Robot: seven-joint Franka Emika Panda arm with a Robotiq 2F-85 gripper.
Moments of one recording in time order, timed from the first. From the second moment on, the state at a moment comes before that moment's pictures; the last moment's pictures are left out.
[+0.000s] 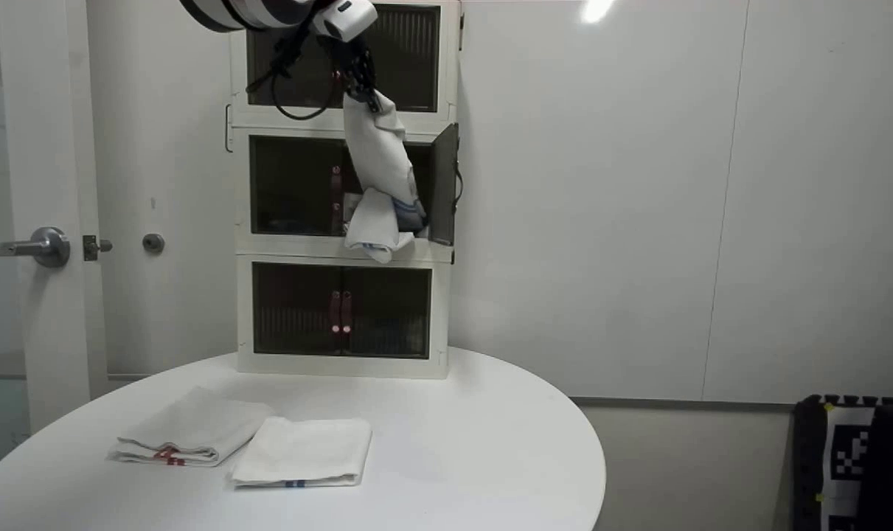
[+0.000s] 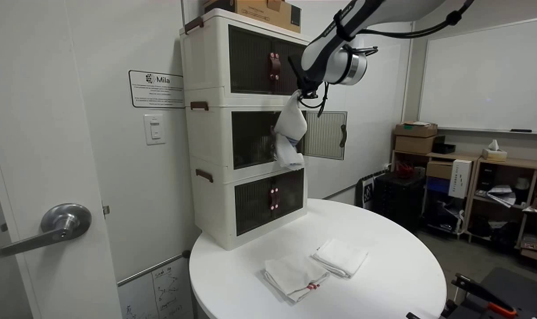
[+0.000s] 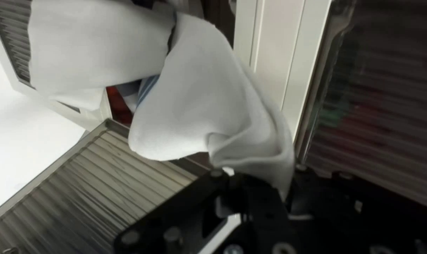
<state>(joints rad) 0.18 0.22 -0.30 -1.87 0.19 3.12 1.25</state>
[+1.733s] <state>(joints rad) -0.01 0.13 -0.44 -2.20 -0.44 3.07 1.35</state>
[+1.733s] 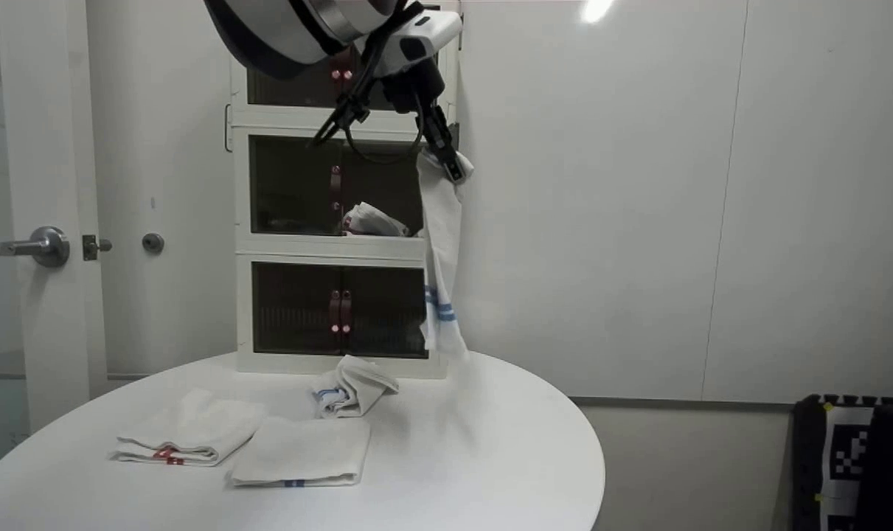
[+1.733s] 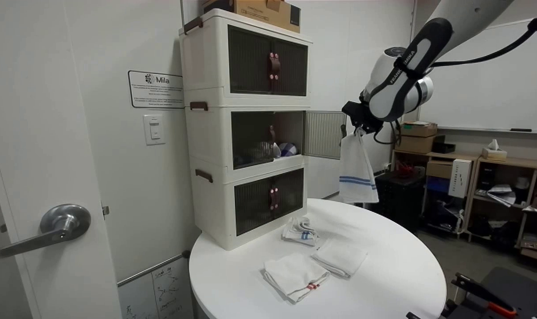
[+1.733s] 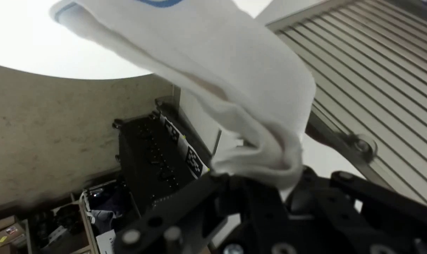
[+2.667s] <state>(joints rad) 0.05 0.21 -0.32 -2.25 -0.49 2.90 1.16</state>
